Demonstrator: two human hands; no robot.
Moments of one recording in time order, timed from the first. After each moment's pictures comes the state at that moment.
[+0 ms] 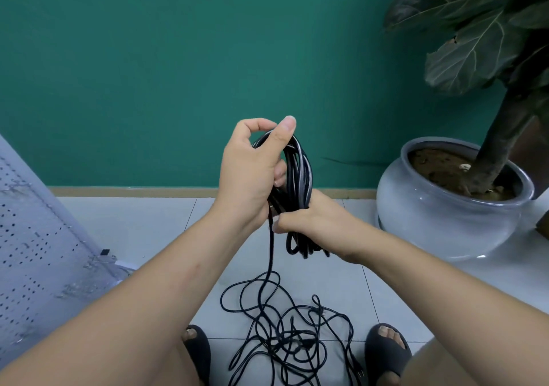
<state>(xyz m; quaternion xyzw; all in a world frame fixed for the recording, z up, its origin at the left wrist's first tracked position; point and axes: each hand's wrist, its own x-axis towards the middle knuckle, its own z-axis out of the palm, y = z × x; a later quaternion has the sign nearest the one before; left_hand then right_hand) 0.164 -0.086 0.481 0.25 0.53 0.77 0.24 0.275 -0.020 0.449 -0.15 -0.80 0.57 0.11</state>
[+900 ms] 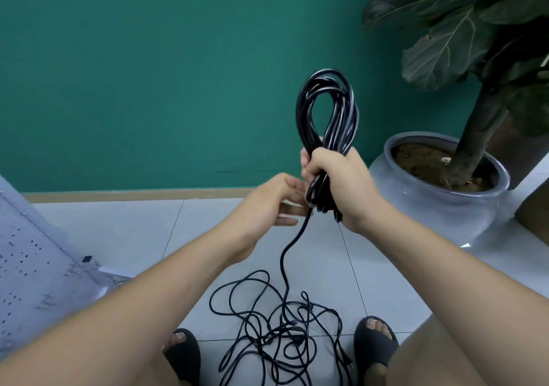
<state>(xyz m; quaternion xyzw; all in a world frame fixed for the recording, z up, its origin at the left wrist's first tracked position) 0.182 -0.080 0.438 0.40 0.64 0.52 0.40 0.294 0.022 0.471 -0.23 -0.69 0.61 0.32</state>
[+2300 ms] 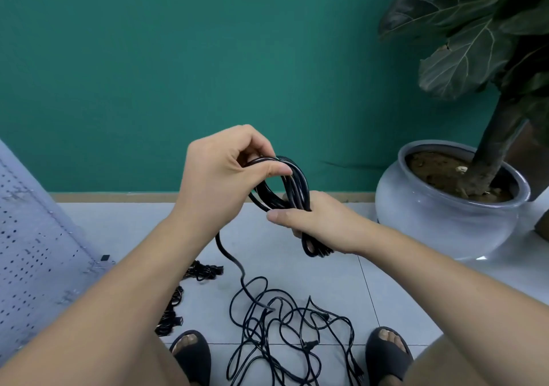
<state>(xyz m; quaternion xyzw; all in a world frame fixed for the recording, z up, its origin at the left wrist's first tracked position) 0.139 -0.132 0.491 0.51 0.67 0.55 -0.05 0.280 0.004 0.445 -0.17 -0.88 0.44 0.07</state>
